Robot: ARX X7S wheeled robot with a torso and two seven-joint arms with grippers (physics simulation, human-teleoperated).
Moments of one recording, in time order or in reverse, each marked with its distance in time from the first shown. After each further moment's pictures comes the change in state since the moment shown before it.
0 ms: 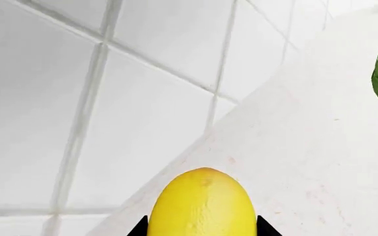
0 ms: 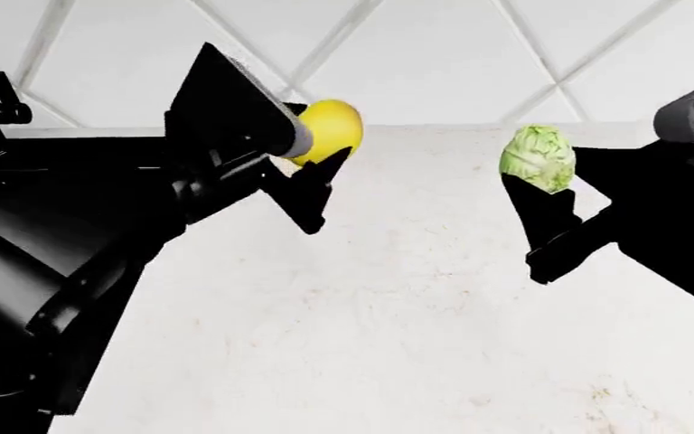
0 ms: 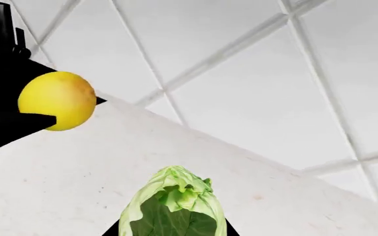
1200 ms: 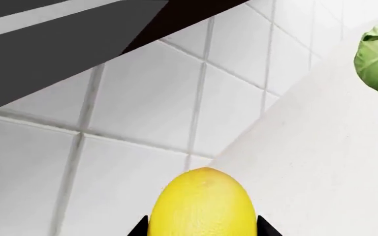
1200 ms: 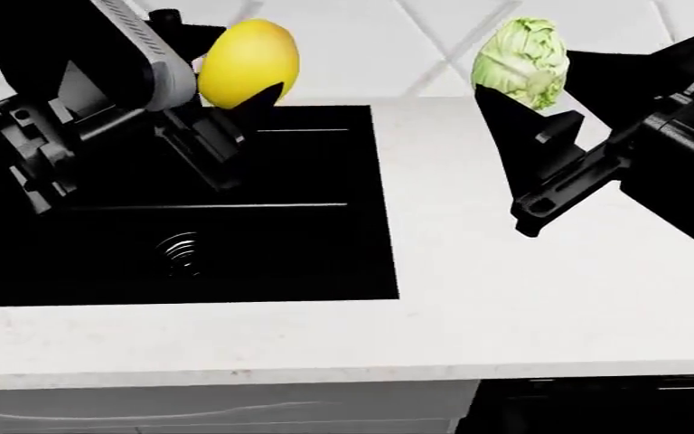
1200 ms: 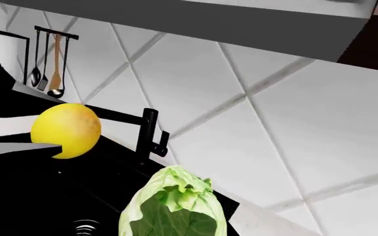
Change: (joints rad) left arm -0.087 -0.189 -0.188 0.226 -0.162 -0.135 -0.007; right arm 0.199 -0.087 -0.001 -0.040 0.103 -0.055 0.055
